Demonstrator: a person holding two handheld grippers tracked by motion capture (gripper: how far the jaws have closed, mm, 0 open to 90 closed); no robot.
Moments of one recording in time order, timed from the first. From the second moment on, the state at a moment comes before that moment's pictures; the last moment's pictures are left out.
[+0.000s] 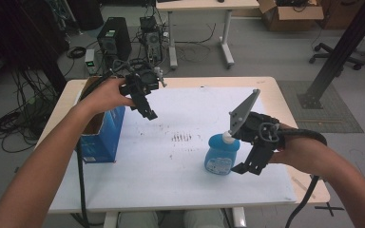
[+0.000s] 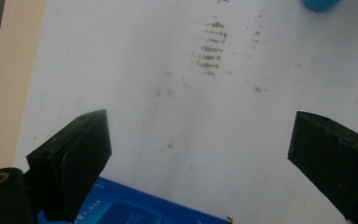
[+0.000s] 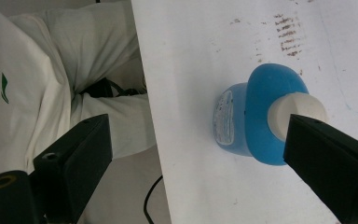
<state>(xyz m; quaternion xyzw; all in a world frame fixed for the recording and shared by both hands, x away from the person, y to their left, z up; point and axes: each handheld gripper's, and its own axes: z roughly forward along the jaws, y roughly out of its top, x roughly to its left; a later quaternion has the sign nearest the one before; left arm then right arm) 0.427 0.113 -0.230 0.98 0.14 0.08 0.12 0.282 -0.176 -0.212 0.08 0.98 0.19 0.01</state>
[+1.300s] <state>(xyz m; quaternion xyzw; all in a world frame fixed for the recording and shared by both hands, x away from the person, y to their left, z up) 0.427 0.111 -0.226 0.98 0.14 0.09 0.12 0.295 -0.200 -0.194 0.09 0.97 0.22 0.04</state>
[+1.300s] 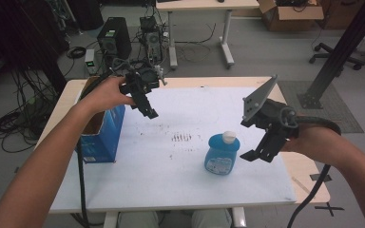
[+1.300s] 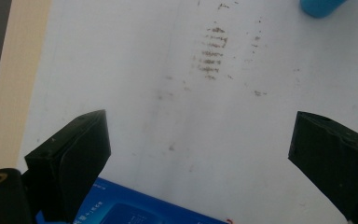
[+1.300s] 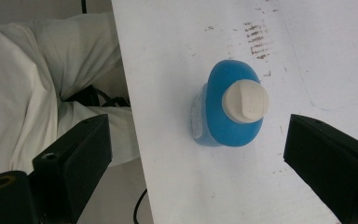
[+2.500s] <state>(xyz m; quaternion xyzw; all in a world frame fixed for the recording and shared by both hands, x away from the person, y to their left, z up) 0.426 0.105 -0.228 0.98 0.14 0.09 0.12 0.313 -0.239 -0.245 0.12 0.95 0.29 0.04</state>
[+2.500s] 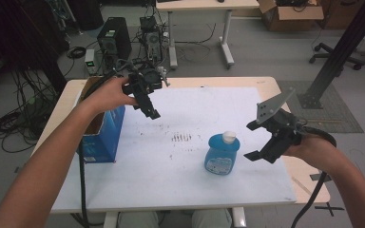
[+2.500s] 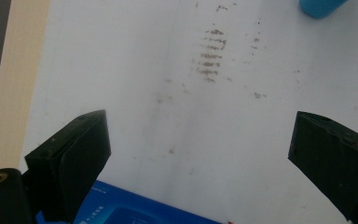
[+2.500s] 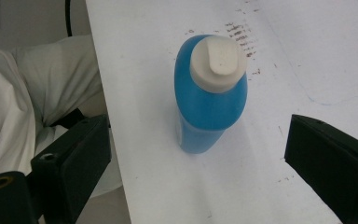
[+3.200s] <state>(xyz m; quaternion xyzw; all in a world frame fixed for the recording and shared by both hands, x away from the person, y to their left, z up) 0.427 0.105 -0.228 0.98 0.14 0.09 0.12 0.310 -0.254 -0.280 0.14 0.93 0.34 0.05</state>
